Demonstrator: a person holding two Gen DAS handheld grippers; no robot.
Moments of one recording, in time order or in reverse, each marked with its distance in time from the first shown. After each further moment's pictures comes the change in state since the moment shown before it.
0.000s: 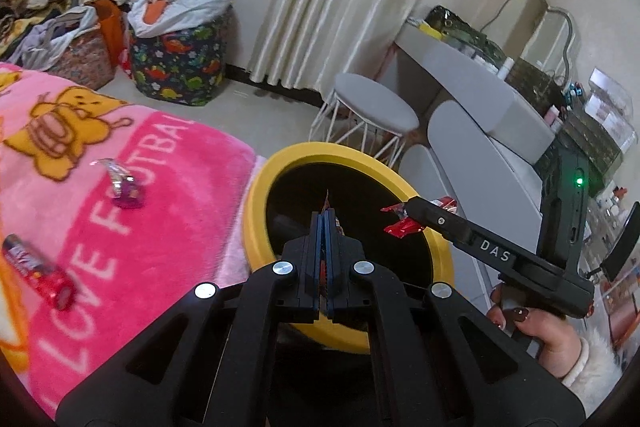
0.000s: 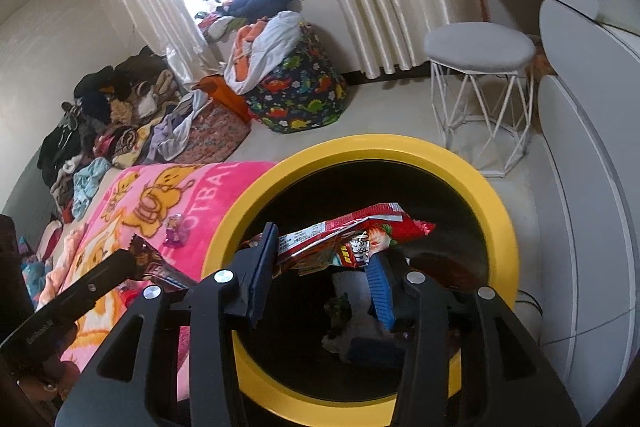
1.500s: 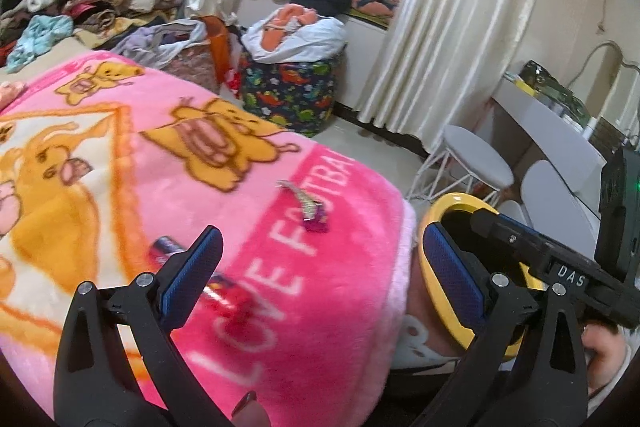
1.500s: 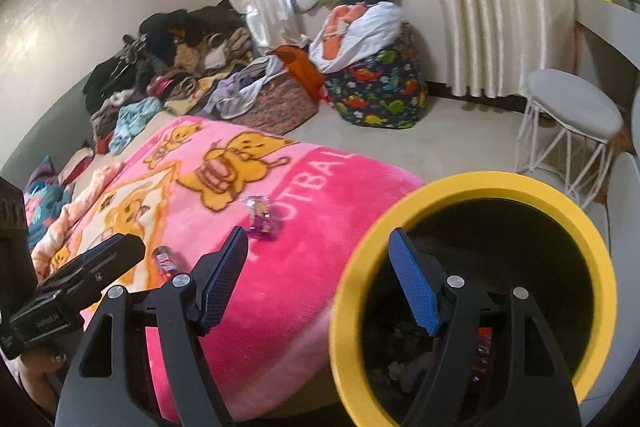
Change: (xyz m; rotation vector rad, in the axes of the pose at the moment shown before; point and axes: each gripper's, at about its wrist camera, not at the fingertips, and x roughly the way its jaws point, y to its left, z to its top) left arm -0.081 0.110 -0.010 -0.153 -0.161 0.332; right arm 0.047 0.130 0.003 -0.293 0.052 0.166
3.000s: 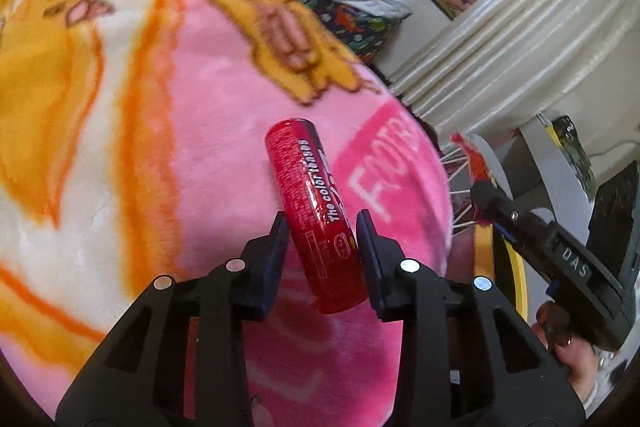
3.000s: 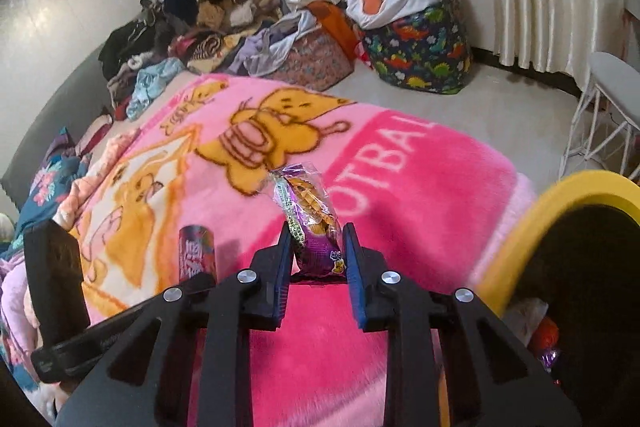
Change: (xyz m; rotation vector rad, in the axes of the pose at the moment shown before) left arm 0.051 0.072 -0.031 -0.341 0.176 -0.065; right arm 0.081 0.039 0.010 -0.014 0.142 0.092
